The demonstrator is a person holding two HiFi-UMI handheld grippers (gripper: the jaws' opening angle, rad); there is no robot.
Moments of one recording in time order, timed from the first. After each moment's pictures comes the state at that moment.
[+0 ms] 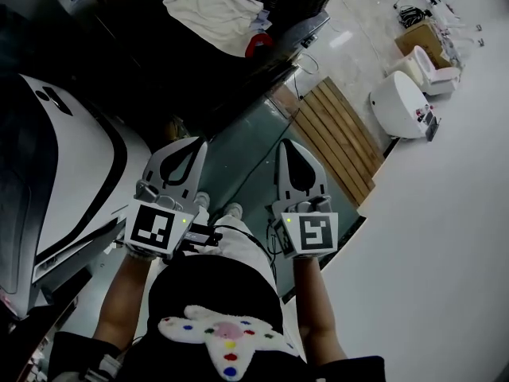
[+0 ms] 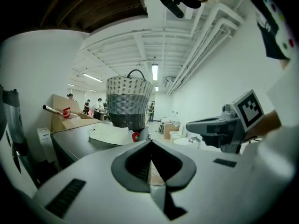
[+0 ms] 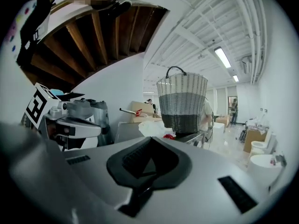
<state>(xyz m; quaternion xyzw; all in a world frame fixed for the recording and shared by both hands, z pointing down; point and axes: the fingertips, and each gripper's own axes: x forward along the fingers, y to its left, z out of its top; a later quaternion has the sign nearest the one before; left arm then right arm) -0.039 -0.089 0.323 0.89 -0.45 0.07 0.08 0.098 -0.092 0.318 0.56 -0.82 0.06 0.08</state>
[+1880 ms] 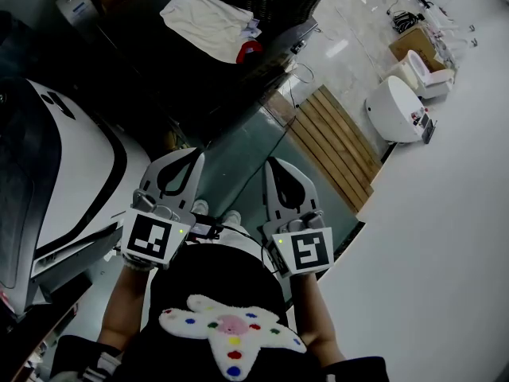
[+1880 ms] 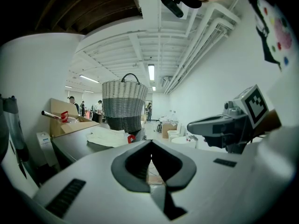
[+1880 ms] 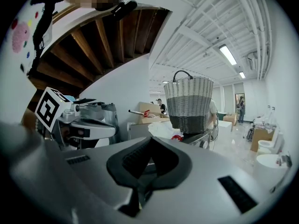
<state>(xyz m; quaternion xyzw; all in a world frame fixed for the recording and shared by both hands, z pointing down) -0.027 -0.062 0.299 0.89 -0.43 0.09 0.07 0.085 -0.048 0.289 0.52 -0.85 0.07 0.07</state>
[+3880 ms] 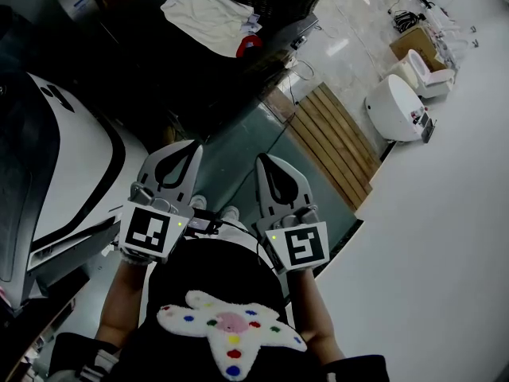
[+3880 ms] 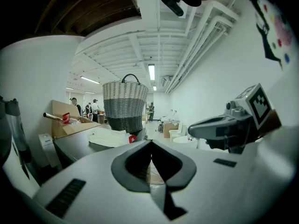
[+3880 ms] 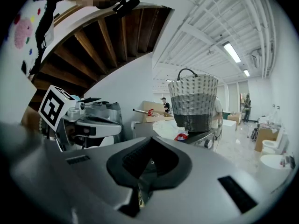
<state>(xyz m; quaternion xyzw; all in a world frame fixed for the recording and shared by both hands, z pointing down) -0.027 -0.060 0.297 0.89 -0.44 0.09 0.06 0.074 -0.040 0.294 0.49 -0.86 0.08 0.08</state>
